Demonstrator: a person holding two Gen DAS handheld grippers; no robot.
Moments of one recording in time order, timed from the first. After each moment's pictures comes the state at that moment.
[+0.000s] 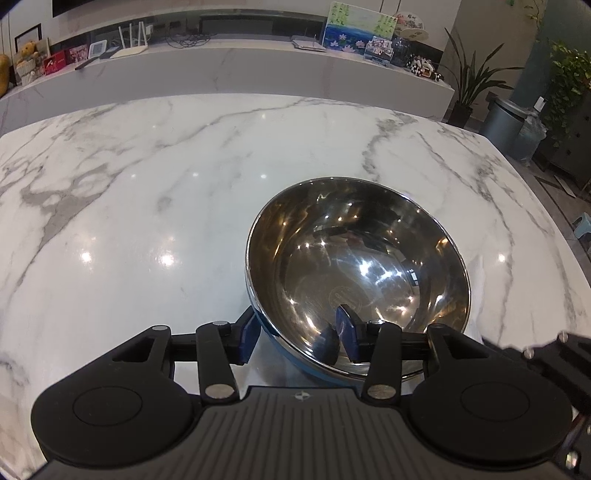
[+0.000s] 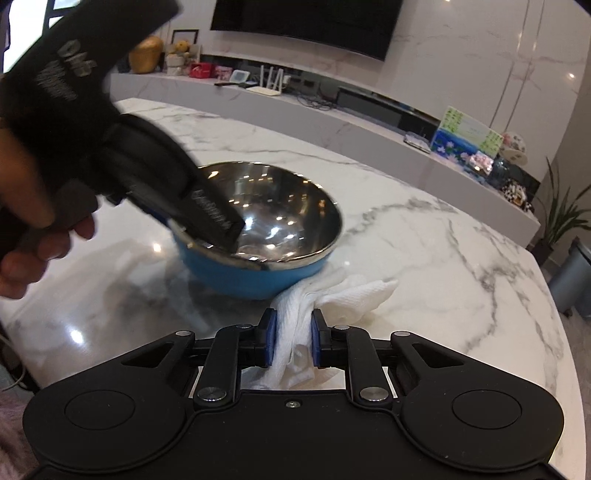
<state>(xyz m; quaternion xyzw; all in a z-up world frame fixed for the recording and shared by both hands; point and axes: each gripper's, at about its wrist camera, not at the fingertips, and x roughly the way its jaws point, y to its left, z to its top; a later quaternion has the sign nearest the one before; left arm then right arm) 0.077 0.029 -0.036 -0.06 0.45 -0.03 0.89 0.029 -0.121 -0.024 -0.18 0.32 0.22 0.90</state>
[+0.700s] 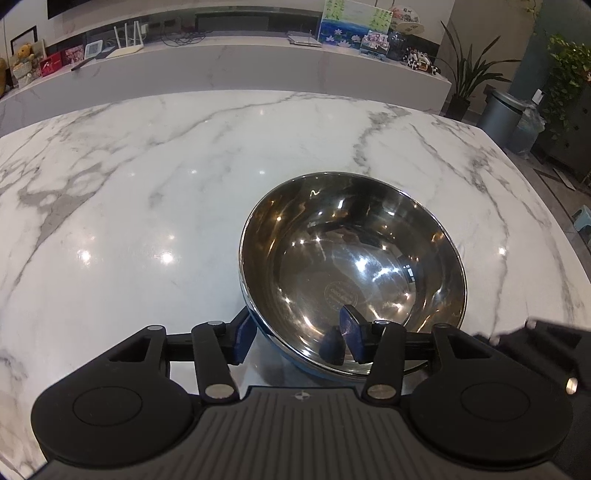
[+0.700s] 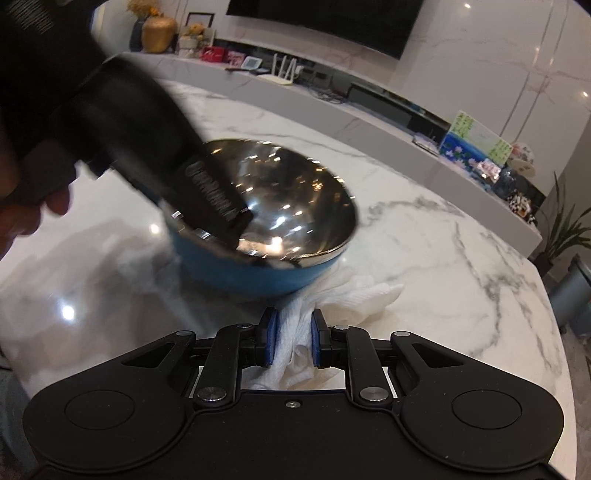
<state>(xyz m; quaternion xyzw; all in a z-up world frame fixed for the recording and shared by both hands) 0.075 0.021 -0.036 -0.06 0.46 -0.03 0.89 0.029 -0.111 -0.042 -0.23 0.32 0.23 0.89</state>
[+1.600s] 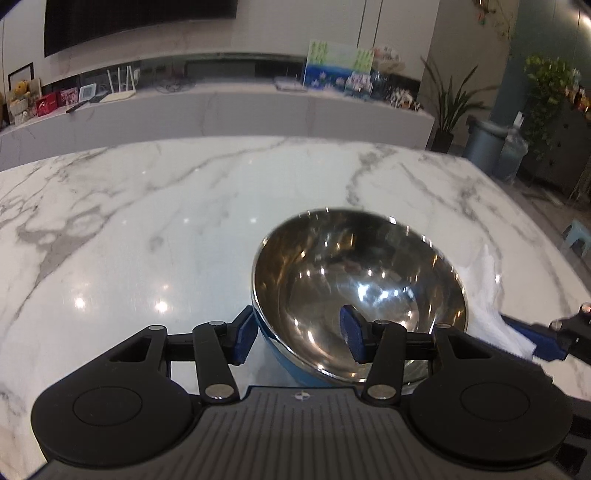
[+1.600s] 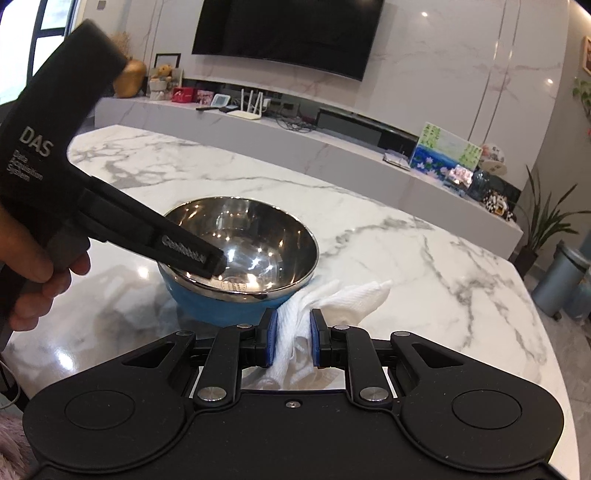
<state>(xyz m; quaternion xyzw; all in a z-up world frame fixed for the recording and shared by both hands) 0.067 0.031 -0.028 -0.05 0.37 -0.05 0.93 0.025 -0.130 -0.012 -0.16 0.28 0.20 0.92</state>
